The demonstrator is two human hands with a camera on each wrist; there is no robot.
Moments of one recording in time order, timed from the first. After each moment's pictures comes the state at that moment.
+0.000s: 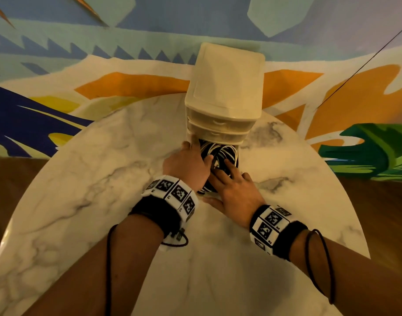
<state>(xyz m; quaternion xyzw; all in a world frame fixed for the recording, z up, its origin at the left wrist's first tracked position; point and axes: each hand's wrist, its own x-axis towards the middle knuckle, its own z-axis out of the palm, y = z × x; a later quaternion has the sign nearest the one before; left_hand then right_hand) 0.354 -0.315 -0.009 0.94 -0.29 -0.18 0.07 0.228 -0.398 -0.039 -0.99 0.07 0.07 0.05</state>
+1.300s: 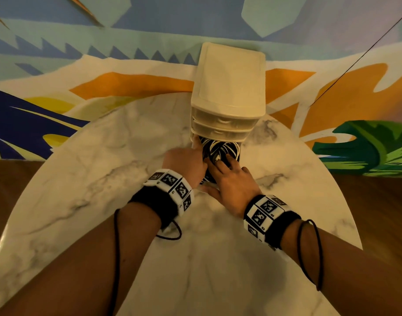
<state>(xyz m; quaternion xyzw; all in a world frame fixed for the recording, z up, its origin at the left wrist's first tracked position) 0.356 -0.314 -0.007 0.90 -0.42 -0.10 -0.05 0.237 -0.400 -0.030 -0.98 0.13 0.10 0.07</state>
